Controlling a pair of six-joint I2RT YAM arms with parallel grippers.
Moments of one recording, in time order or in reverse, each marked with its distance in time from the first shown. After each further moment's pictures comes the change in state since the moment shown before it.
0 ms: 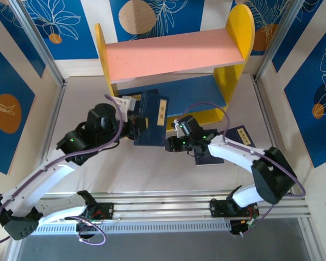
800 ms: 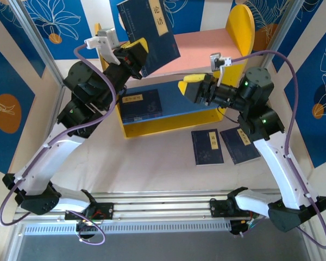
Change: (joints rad) left arm 0.000 0.327 0.553 0.482 -0.258 0.113; right arm -0.251 -0.232 0.692 0.012 -0.446 0.061
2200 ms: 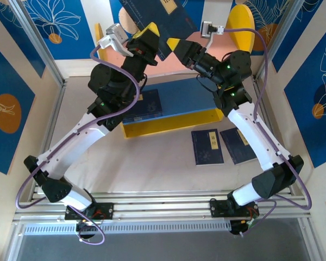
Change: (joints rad) left arm -0.037 0.150 -0.035 0.439 -0.083 -0.112; right arm 0.018 0.320 0.114 0.644 0.091 0.517
